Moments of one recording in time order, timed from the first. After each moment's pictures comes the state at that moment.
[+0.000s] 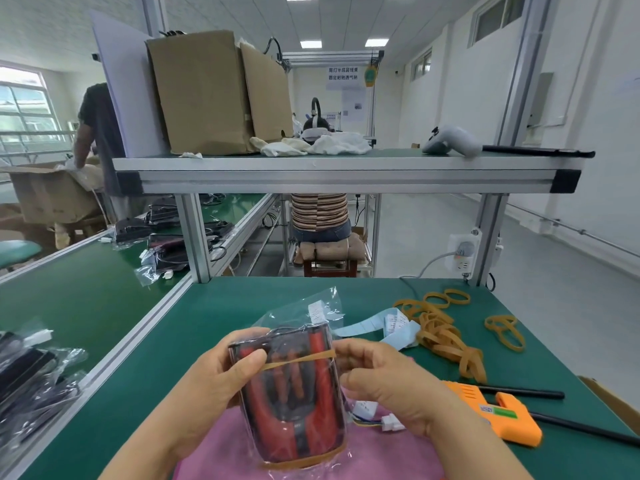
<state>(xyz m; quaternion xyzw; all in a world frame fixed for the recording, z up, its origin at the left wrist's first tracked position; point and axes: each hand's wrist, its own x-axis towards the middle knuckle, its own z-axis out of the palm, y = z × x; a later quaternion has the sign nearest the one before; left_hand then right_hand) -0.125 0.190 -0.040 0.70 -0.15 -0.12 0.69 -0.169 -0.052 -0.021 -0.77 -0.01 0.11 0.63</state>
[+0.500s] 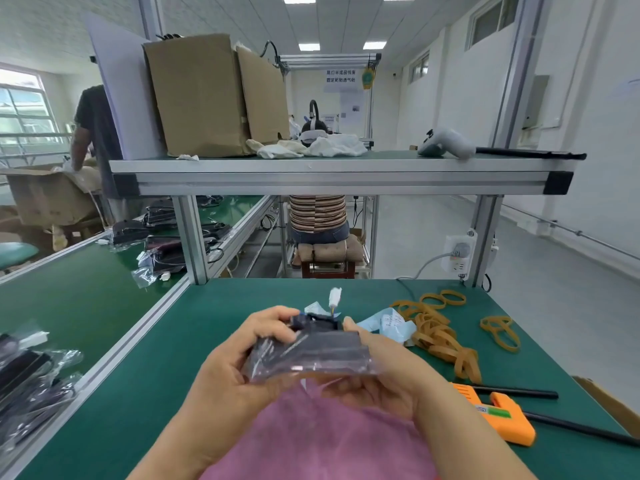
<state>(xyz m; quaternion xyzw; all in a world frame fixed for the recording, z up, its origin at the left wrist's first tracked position) -0.156 0.158 -0.018 0.69 -0.32 0.08 0.64 -0.150 -0.057 -0.024 -0.66 0.06 0.18 0.73</state>
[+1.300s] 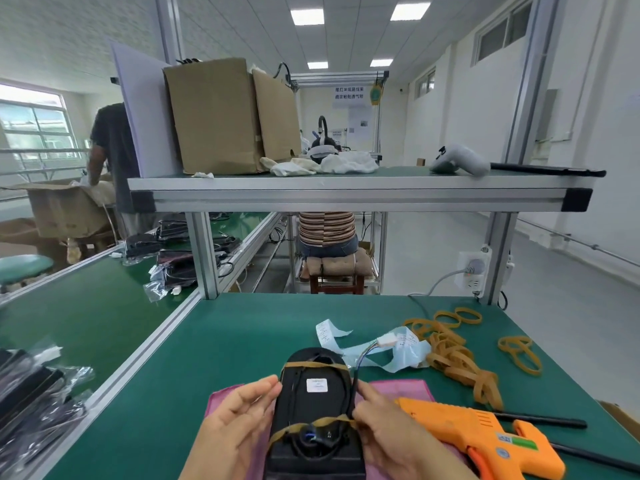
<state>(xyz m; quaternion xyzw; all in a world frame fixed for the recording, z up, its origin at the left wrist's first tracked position) -0.121 0.170 -0.106 0.47 -0.02 -0.02 0.88 -0.144 -0.045 -0.087 -0.59 0.09 0.17 0.79</state>
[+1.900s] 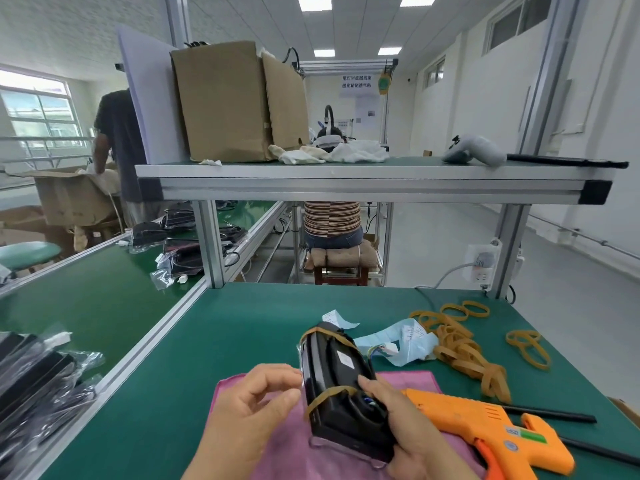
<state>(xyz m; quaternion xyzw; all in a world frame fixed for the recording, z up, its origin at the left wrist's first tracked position) -0.141 0.171 -0.072 0.69 -0.18 0.05 0.70 -0.153 -0.035 -0.086 -0.44 0.14 0.13 0.88</state>
